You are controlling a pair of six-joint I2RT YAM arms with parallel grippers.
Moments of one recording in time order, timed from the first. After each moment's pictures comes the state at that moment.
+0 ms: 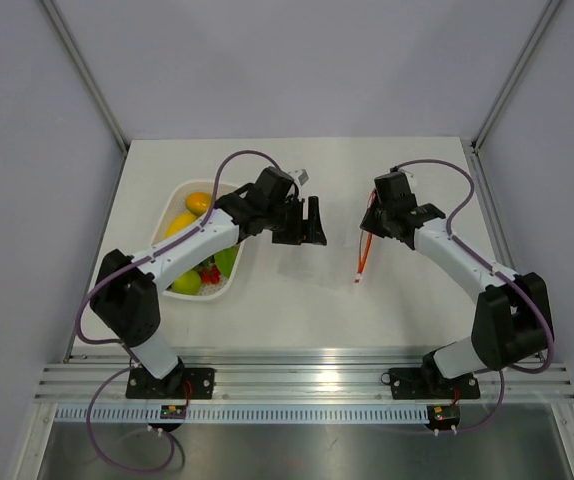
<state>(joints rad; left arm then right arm) -0.70 1.65 1.38 -0.54 0.26 -0.60 0.37 1.48 1.09 -0.44 0.13 0.68</state>
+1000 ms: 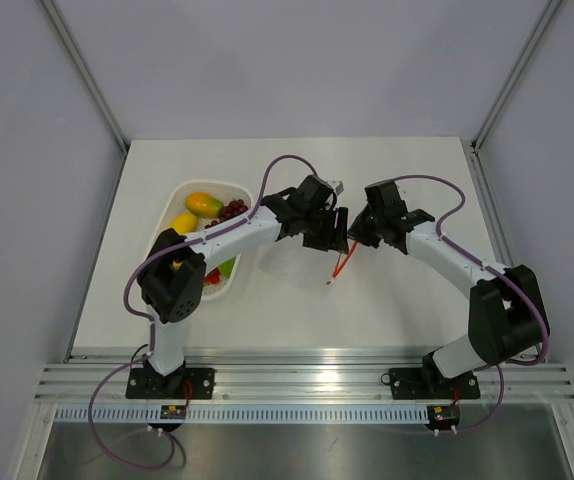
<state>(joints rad) -0.81 1.93 1.56 -0.51 0.24 -0.58 0.41 1.50 1.03 -0.39 0.04 0.95</state>
